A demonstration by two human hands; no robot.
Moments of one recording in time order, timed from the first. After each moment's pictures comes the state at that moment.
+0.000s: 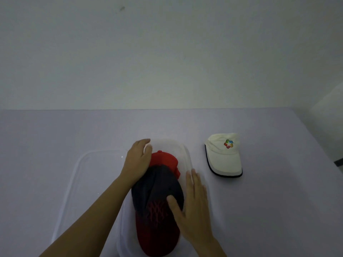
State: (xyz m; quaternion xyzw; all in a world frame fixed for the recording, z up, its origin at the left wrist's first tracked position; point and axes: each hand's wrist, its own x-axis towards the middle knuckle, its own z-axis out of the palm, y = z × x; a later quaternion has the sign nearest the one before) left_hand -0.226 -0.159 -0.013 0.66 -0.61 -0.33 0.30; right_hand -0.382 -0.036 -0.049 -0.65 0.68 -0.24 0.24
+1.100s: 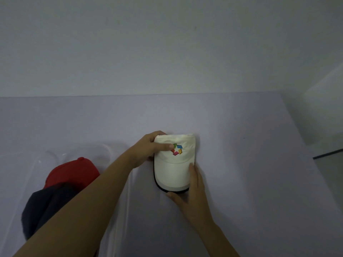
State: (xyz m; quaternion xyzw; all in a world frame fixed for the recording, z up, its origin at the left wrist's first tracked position) left_hand -0.444 -0.259 -0.072 0.55 -0.46 -0.67 0.20; right_hand -0.597 -0.119 -0.122 -0.53 0.67 -0.30 0.43
